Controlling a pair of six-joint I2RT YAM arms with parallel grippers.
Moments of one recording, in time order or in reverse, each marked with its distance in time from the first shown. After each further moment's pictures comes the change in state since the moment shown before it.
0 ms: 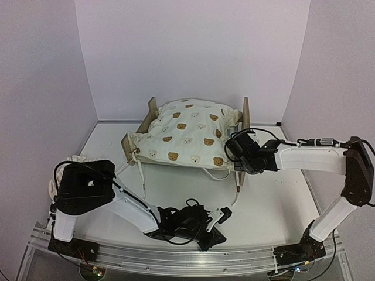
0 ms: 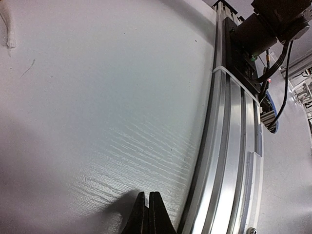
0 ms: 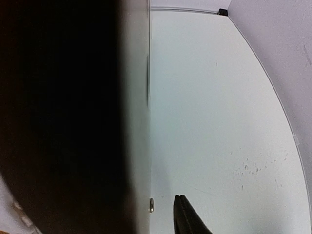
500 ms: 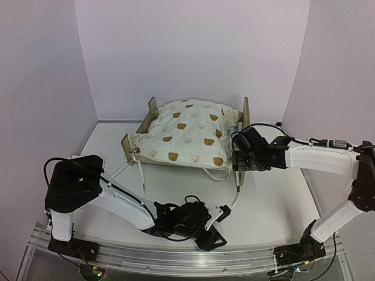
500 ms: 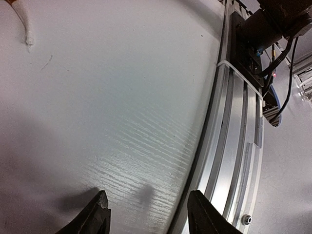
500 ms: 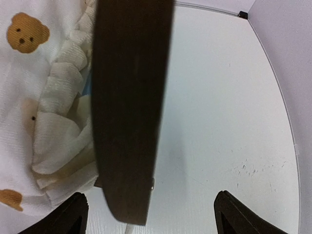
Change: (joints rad) left arm 0.000 -0.076 0.013 -0.159 -0.025 0.015; right arm -0.008 -0.085 -0.001 -0.059 -0.111 -0.115
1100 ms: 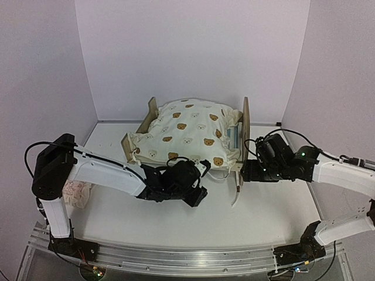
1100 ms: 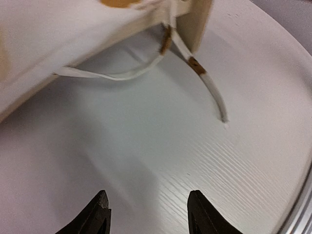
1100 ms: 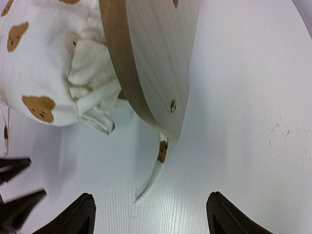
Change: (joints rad) left arm 0.192 -0.160 0.128 -0.408 -0.386 0.134; right arm 0.001 -0.306 -0.170 -0.045 -0.286 0.036
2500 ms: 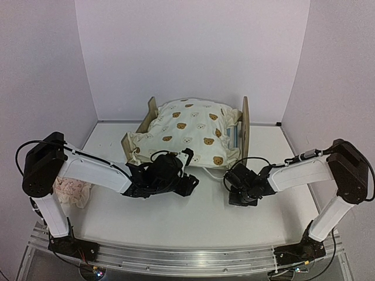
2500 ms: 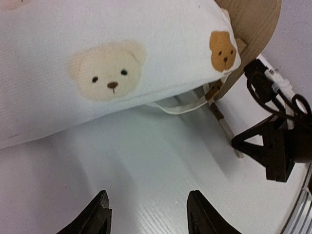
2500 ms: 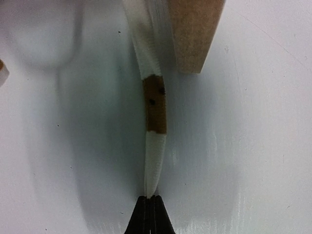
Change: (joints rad) left arm 0.110 -0.100 -0.170 0.207 0.003 -0.099; right arm 0.086 0.451 -0.102 0.234 -0.018 0.304
